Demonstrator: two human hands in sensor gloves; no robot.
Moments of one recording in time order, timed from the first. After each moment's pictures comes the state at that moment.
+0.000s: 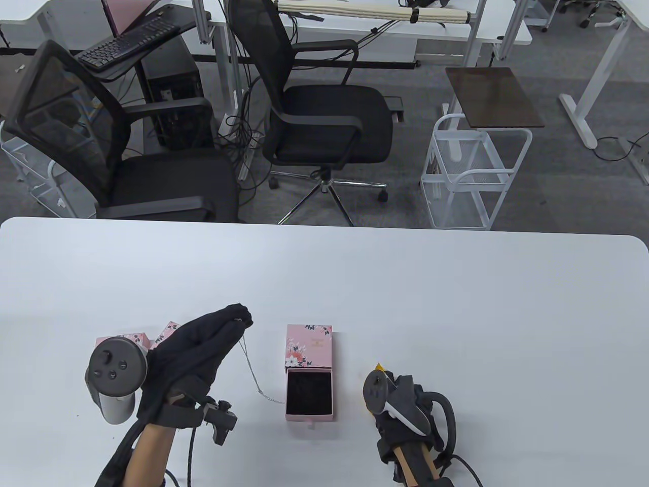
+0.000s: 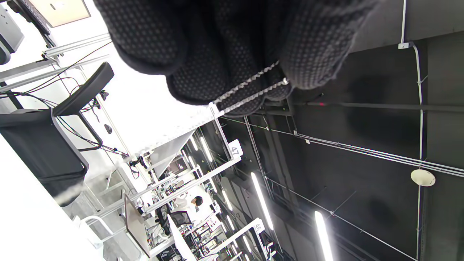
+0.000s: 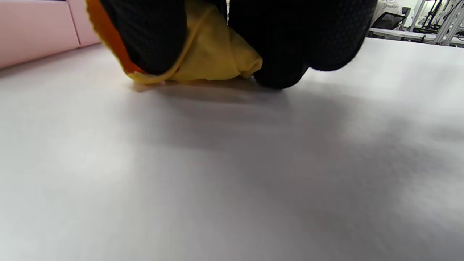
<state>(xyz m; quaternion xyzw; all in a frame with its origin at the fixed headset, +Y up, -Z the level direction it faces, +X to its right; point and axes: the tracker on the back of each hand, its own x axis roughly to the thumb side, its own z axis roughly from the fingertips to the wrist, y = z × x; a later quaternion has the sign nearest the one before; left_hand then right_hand) -0.237 -0.587 -0.280 0.15 -0.15 0.54 0.81 0.119 -0.755 -0.312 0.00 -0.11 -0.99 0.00</state>
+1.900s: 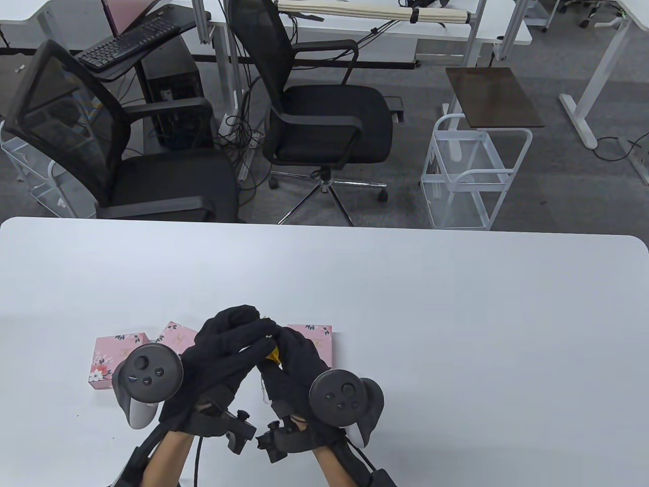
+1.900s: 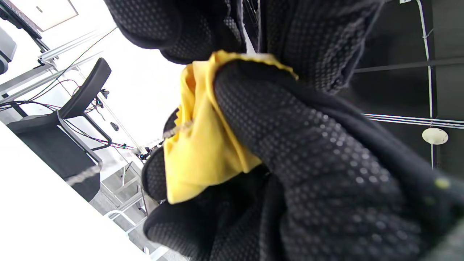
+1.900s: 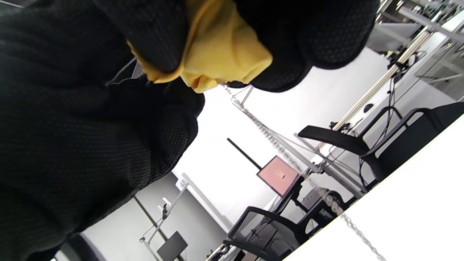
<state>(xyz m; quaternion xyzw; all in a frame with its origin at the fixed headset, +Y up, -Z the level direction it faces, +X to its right) -0.205 -0.589 -0.275 0.14 -0.17 0.48 0.85 -0.007 -0.617 -0.270 -0.18 0.16 -0.84 -0.49</state>
